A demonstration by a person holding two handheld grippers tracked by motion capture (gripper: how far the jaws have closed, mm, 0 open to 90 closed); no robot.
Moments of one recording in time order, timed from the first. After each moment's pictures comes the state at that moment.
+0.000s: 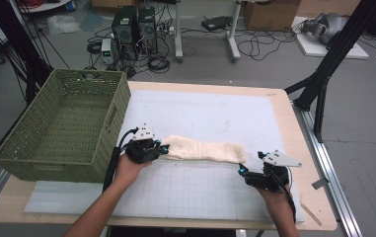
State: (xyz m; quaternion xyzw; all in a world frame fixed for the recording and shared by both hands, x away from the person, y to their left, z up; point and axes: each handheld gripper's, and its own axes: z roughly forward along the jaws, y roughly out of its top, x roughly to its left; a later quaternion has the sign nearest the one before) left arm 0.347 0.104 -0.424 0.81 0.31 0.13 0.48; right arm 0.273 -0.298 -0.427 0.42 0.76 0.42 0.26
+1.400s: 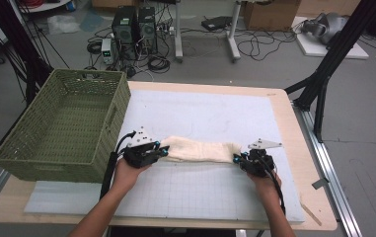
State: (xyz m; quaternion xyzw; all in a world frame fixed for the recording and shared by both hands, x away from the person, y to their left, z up) left arm 0.330 0.107 -0.421 0.79 0.30 0.15 0.51; right arm 0.322 -0.284 -0.445 0.43 0.79 0.39 0.18
